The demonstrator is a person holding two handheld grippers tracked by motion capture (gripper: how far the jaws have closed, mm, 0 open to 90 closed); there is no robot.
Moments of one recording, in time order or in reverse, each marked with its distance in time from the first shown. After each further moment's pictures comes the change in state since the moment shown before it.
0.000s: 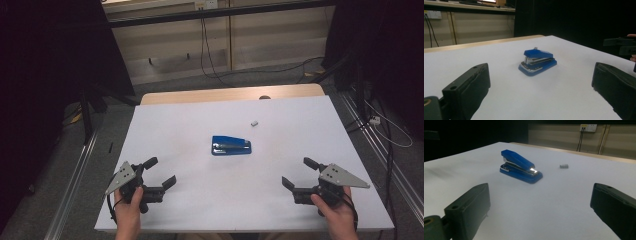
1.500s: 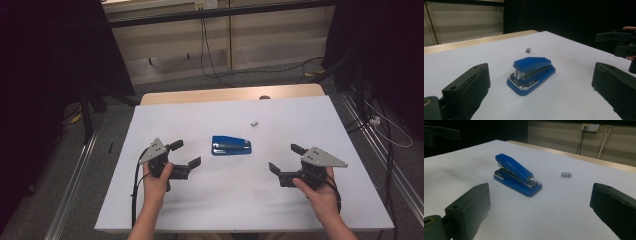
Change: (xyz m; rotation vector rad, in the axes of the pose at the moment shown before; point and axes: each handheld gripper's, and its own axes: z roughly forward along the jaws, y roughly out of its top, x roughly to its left) left arm 0.006 0.016 0.088 0.074 -0.081 -0.007; right arm 0.000 0.023 0.047 0.040 0.001 -0.039
